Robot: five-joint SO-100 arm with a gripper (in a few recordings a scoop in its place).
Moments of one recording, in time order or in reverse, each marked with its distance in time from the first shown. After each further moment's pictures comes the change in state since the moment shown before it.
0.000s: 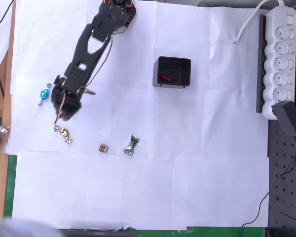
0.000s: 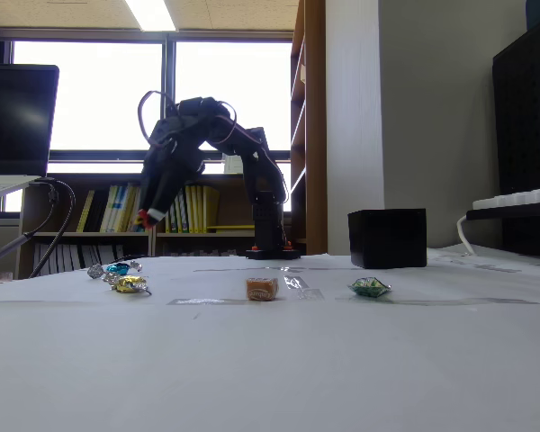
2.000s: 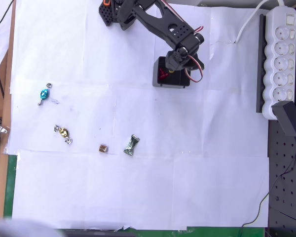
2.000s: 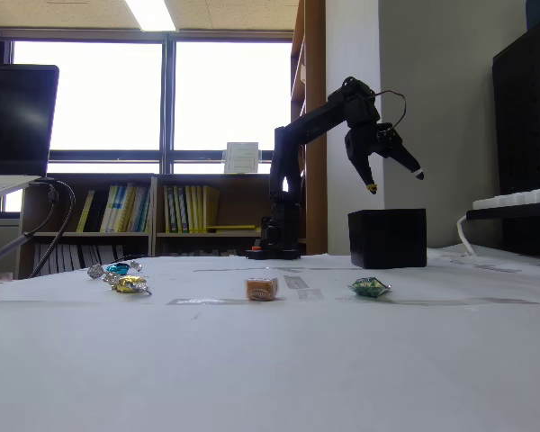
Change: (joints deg) arm -62.6 -25.6 -15.5 19.6 19.3
